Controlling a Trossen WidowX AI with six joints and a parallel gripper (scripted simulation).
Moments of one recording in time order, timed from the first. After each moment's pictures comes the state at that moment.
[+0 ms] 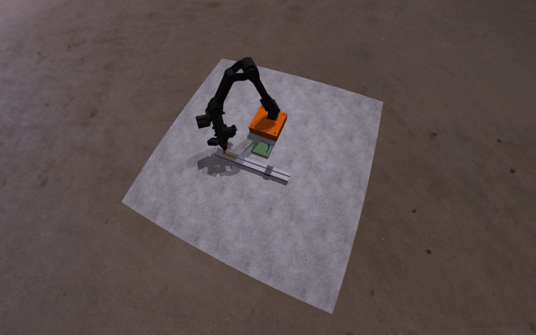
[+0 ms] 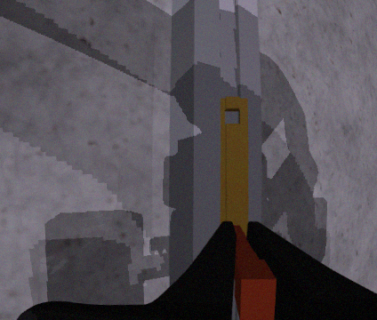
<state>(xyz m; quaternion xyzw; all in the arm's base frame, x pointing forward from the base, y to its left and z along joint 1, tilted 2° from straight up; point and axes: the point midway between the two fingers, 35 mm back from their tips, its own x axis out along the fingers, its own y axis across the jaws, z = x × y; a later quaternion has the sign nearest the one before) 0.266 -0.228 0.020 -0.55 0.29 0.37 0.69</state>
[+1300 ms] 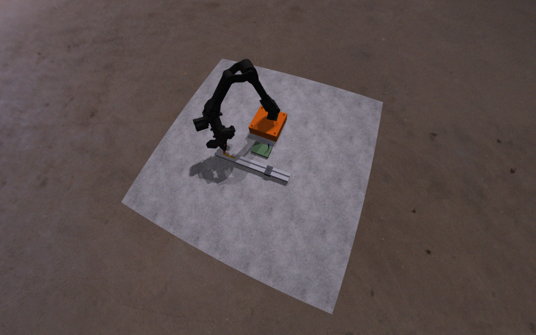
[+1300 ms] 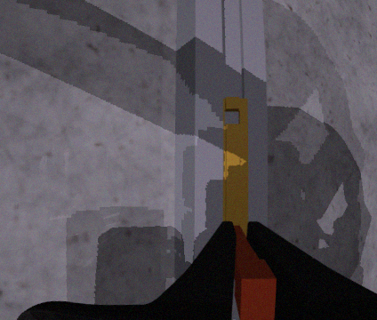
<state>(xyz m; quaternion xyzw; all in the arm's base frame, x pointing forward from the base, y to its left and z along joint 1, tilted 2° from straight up) 0.270 -0.229 0.022 -0.53 0.32 0.40 0.68</state>
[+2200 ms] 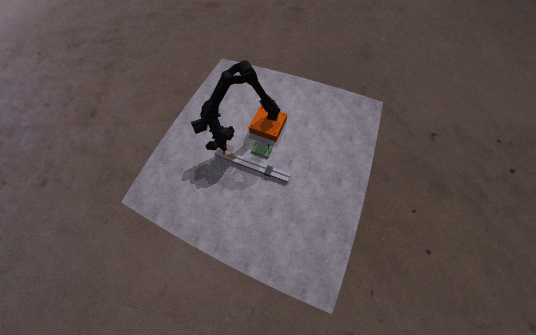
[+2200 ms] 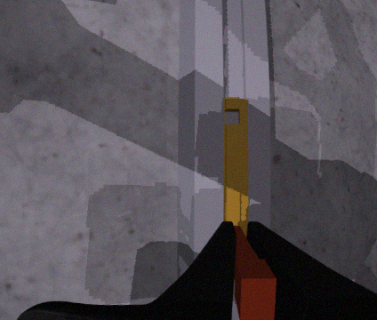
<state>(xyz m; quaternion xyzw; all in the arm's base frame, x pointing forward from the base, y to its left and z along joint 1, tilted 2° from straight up) 0.274 -0.229 0.024 -0.51 0.34 0.42 0.67</state>
